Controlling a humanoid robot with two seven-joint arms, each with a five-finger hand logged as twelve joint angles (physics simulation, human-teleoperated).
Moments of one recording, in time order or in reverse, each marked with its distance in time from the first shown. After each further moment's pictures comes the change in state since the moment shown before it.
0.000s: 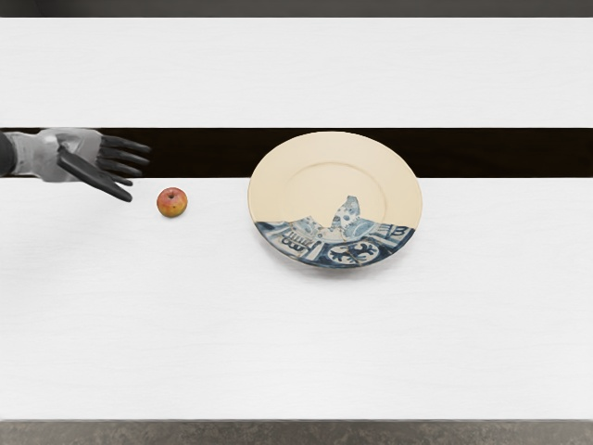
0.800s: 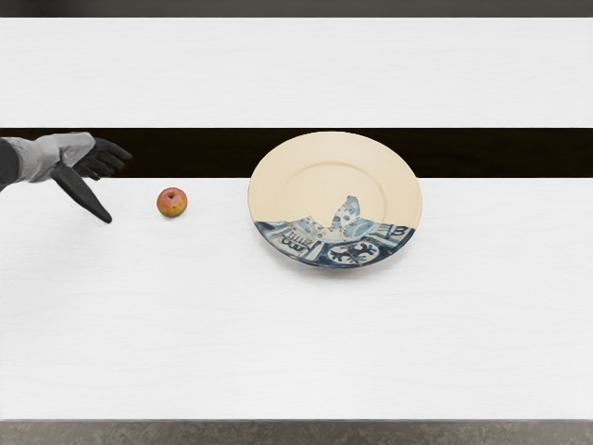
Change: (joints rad) left arm 0.100 0.154 -0.096 -0.521 0.549 0.378 0.083; right arm -0.006 0.000 0.002 -0.013 -0.005 0.000 0.005
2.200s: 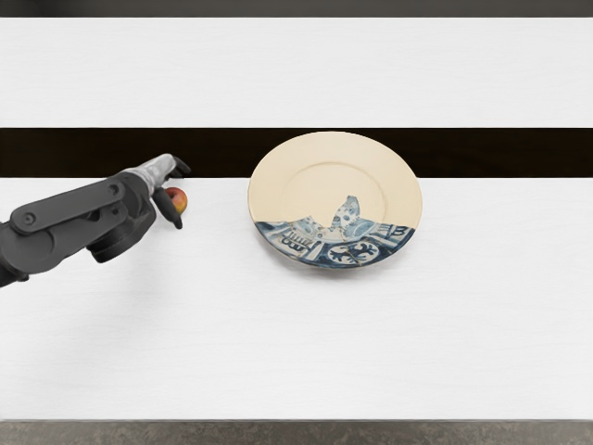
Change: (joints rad) left arm -0.054 -0.452 0.252 0.193 0.249 0.431 0.179; right arm 0.010 0.000 0.000 0.001 0.000 0.000 0.000
